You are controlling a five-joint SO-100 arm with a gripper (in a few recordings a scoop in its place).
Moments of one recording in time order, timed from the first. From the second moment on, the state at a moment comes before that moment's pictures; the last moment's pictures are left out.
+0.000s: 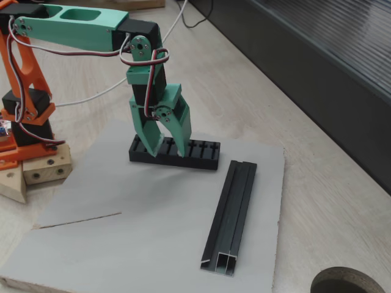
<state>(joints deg) -23.0 90.7 95.8 77.5 98.5</state>
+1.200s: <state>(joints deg) -22.1 86.7 95.8 70.1 98.6</state>
